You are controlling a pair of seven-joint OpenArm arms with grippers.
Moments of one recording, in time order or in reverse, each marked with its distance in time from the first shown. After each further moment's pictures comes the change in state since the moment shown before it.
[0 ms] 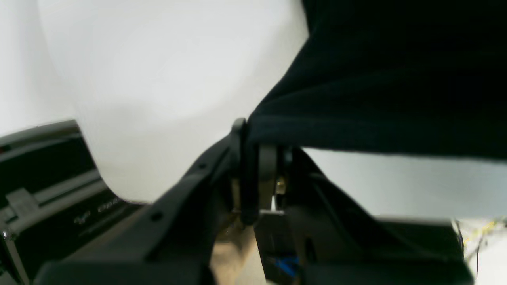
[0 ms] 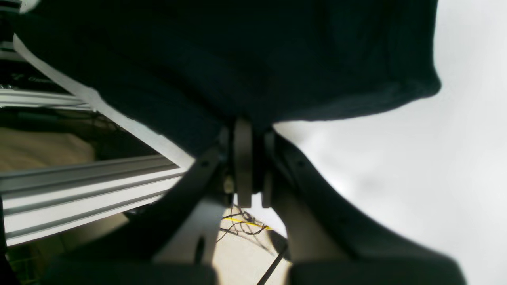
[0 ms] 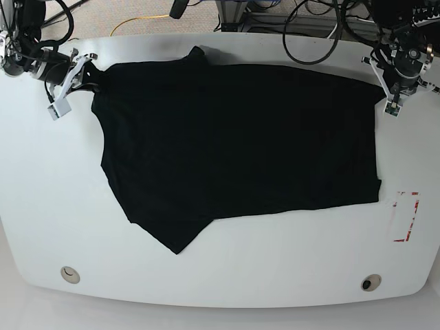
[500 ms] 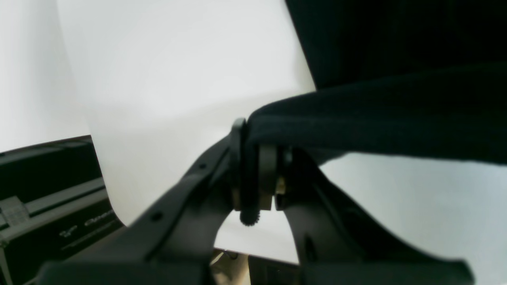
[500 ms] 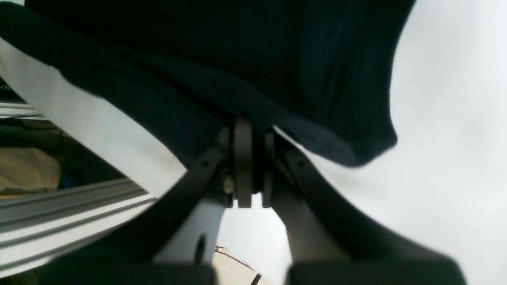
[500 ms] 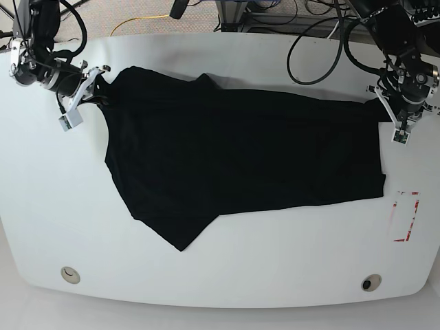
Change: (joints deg) left arm -12.5 -0.1 -1.2 -5.2 0.4 -0.3 0.0; right arm 8.1 -5.9 -1.9 -0.2 -10.4 0.0 -0.2
